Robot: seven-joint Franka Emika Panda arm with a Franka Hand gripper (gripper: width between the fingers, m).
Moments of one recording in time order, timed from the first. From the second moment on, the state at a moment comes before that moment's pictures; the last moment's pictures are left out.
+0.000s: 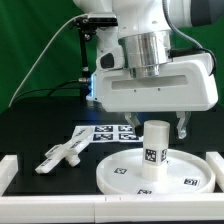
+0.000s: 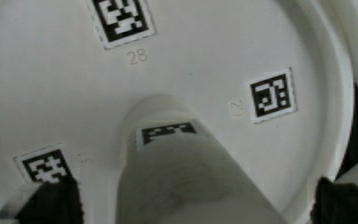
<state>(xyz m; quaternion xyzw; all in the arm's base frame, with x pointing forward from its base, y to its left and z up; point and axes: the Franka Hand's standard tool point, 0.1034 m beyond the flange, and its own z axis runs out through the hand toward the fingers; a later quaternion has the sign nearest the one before) 0.555 0.041 0.074 -0.95 0.31 -0.03 0.08</state>
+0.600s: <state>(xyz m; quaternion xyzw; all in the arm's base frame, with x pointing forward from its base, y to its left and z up) 0.556 0.046 0.074 -1.00 -0.05 -0.04 0.03</state>
